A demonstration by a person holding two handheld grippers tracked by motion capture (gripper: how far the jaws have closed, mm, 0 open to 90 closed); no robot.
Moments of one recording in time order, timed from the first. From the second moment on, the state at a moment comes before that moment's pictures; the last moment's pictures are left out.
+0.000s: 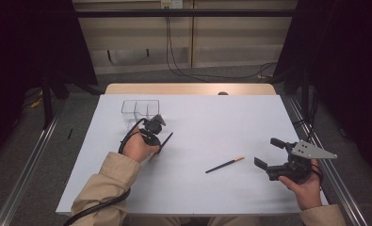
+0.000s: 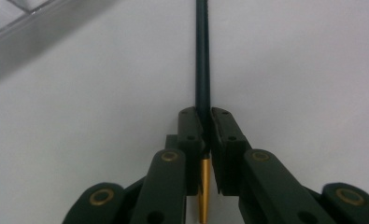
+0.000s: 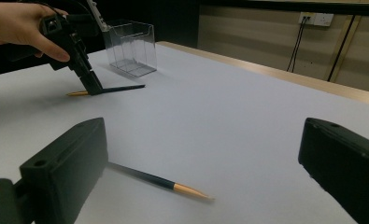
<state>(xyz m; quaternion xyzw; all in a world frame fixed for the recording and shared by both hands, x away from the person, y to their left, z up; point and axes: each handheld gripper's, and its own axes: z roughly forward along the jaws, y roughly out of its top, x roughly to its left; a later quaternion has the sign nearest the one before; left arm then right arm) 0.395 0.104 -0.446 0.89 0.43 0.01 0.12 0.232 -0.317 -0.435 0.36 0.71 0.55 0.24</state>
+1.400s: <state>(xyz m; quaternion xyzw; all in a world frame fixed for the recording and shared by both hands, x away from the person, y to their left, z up) 0.395 0.103 -0.436 0.91 0.38 -0.04 0.16 0.236 -0.316 -0.438 0.36 0.72 0.55 0.23</state>
